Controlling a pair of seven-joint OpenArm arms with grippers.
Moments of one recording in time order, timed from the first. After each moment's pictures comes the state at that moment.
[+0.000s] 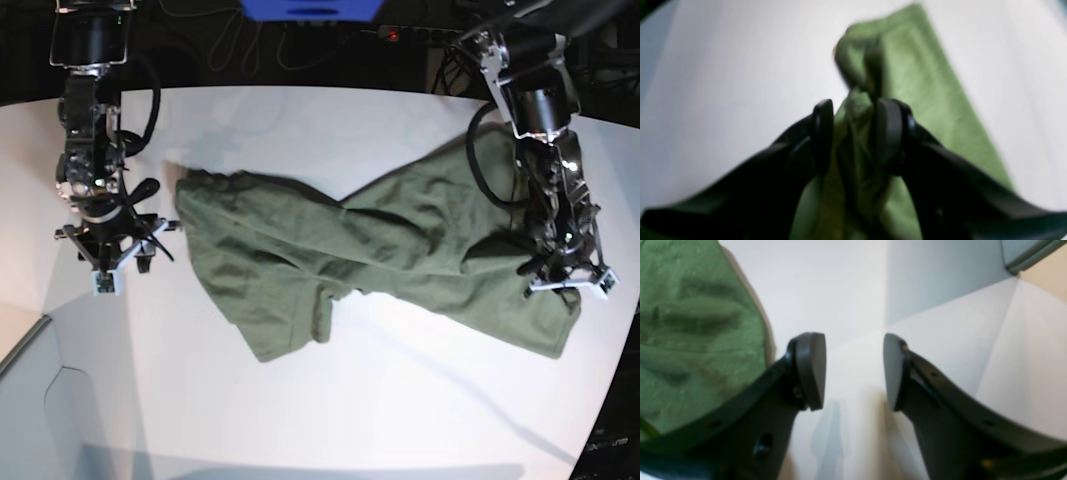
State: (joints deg) left arm -13.3 -6.3 -24.3 61.1 -17.6 15.5 17.4; right arm -2.3 10.0 8.4 80.9 -0.3 8.0 -25.2
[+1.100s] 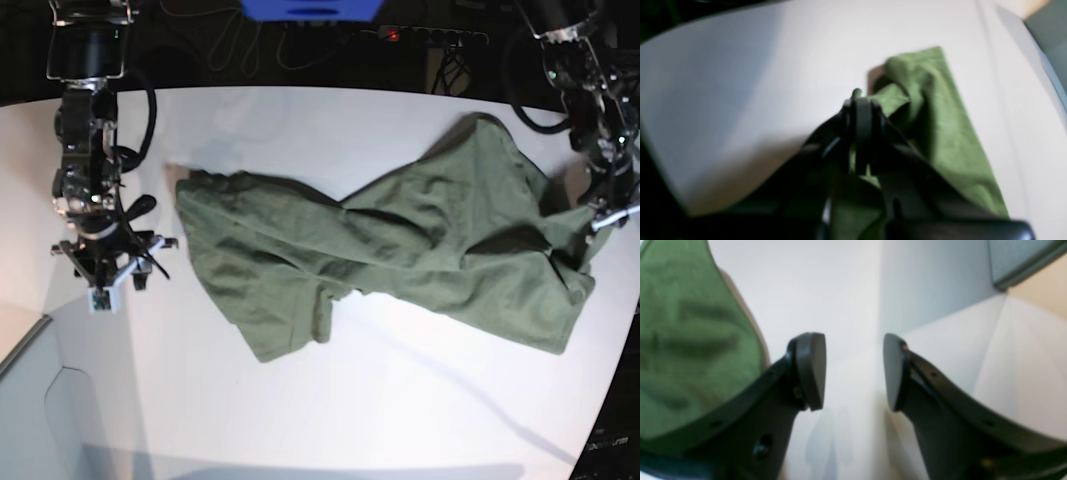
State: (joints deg) left arm 8.8 -7.4 -32.8 88.2 -36.5 15.6 17.7; right arm 1.3 10.5 8.0 79.6 -0.3 8.7 -25.2
